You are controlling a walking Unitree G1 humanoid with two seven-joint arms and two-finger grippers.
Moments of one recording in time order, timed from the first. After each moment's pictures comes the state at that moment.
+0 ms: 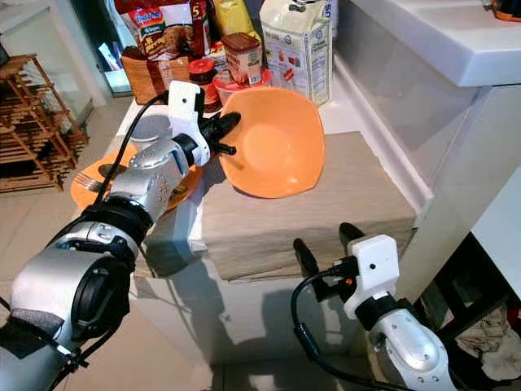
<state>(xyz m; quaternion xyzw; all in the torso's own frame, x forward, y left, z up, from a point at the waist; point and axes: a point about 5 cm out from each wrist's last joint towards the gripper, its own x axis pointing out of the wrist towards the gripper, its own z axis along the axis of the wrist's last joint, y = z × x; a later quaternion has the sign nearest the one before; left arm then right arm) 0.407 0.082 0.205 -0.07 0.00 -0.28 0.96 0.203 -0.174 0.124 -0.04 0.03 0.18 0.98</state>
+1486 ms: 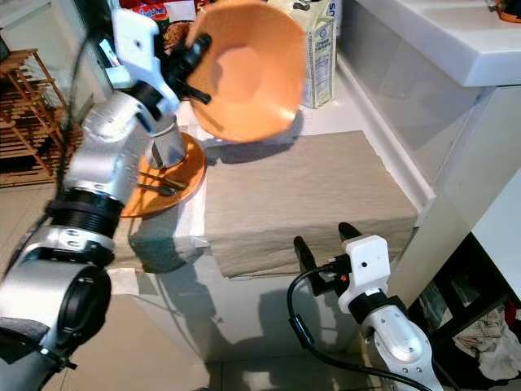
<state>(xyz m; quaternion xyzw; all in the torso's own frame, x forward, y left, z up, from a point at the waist) 0.394 0.114 0.293 0.02 -0.21 -0.24 0.95 0.216 -0.174 0.107 -0.04 0.02 0.15 0.99</state>
